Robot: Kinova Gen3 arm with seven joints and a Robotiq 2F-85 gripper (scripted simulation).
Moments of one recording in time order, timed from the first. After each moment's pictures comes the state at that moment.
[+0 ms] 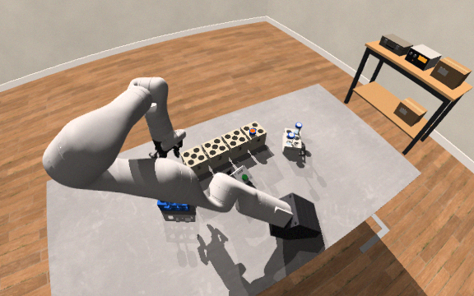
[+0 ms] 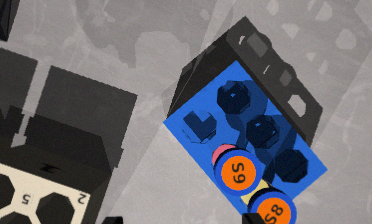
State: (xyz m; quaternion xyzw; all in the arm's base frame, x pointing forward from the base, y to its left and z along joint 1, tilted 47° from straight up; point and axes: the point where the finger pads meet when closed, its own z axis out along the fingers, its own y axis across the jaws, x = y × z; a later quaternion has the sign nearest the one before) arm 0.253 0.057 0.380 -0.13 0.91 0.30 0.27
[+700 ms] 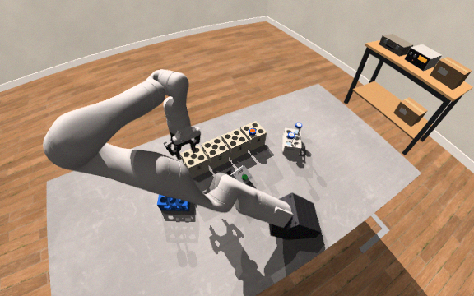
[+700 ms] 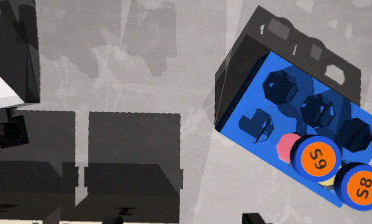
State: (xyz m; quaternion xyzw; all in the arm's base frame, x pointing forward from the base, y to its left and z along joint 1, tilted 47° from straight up) arm 0.257 0.010 0.340 0.02 0.92 0.34 0.22
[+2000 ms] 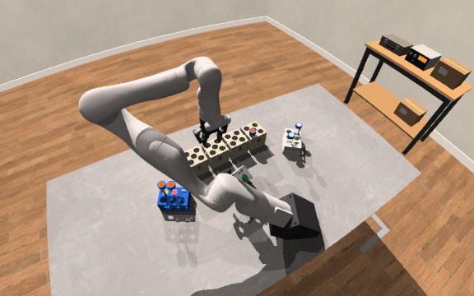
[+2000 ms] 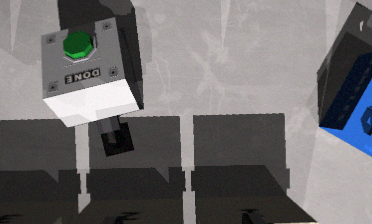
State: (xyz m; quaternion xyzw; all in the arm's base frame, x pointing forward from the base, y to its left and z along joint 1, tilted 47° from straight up) arm 0.264 -0.075 0.267 0.04 0.92 0.34 0.21
